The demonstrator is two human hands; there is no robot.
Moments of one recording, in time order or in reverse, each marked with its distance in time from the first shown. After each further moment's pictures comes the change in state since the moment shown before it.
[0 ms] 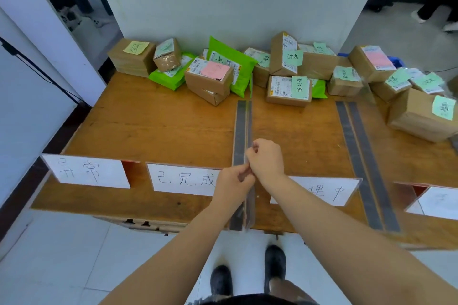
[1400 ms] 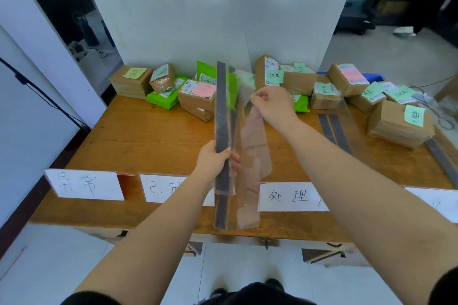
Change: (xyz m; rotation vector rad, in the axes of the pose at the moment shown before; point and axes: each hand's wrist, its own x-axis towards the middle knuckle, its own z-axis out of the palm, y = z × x) left_hand 0.019 0.060 -0.027 -0.386 0.043 -0.234; right_hand 0.041 -0.036 -0.126 0.303 0.073 -0.254
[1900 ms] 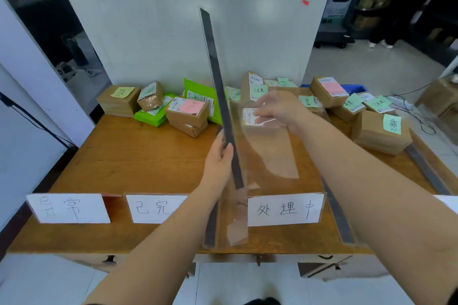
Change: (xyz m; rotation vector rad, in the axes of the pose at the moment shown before) left_hand 0.006 0.013 0.044 0.032 0.023 0.395; right_hand 0.007 0.000 -0.066 0.272 -0.153 0.271
